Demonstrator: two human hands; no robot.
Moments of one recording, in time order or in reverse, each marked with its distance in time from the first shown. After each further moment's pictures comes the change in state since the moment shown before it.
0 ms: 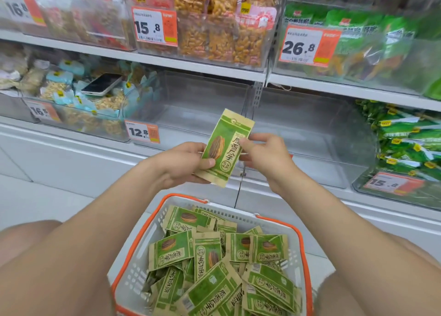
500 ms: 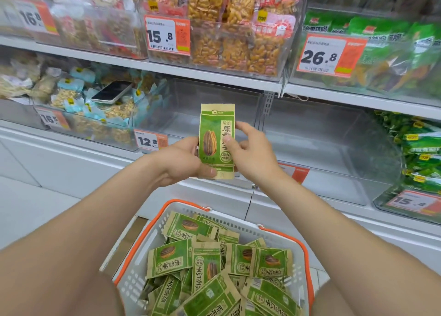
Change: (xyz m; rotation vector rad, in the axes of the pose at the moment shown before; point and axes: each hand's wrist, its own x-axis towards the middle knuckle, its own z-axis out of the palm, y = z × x) left_hand 0.002 0.022 -0.029 0.203 0.085 0.098; right_hand 0.027 -0.015 0.047 -0.205 -0.070 -0.336
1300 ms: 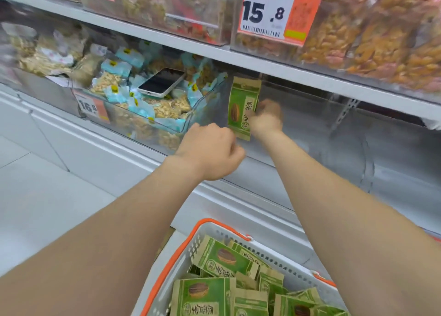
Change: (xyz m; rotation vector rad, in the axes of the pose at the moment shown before) left_hand 0.075 -0.050 -0.128 1.111 0.485 0.277; right_hand 0.249 0.026 0.172 -0.310 0.180 0.095
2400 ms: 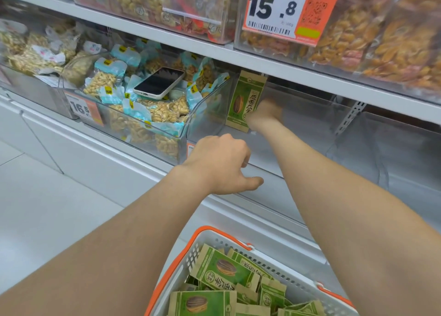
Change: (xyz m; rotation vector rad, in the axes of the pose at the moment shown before) left_hand 0.013 0.002 0.017 0.016 -0.144 0.058; right_hand 0.051 -0.001 0.026 -0.284 -0.106 0.058
